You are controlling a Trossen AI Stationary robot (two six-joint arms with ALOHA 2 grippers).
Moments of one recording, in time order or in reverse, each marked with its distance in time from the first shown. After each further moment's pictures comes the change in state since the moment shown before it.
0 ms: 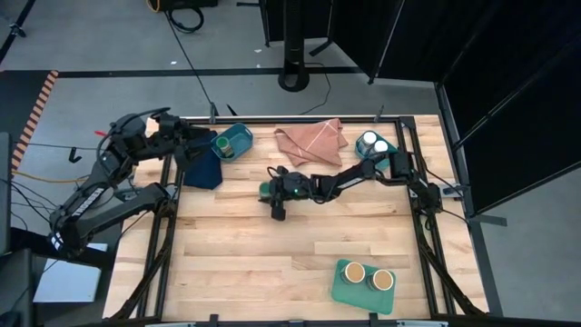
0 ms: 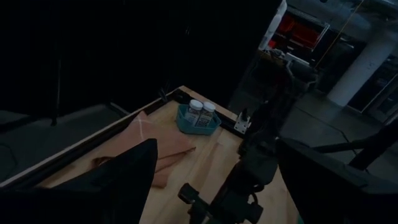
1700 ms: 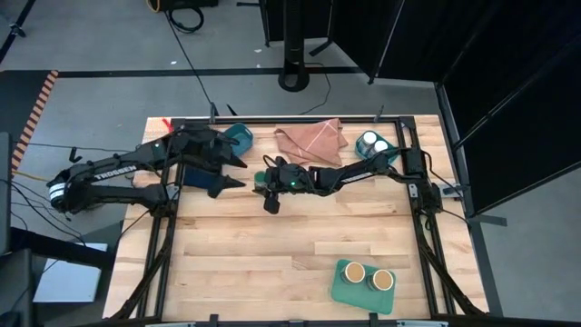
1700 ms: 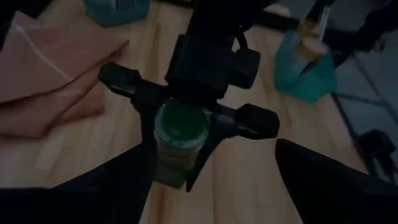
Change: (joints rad) left arm -0.399 0.431 0.020 -0.053 -0.022 0.349; right arm 0.000 -0.128 0.106 -0.203 0.085 0.090
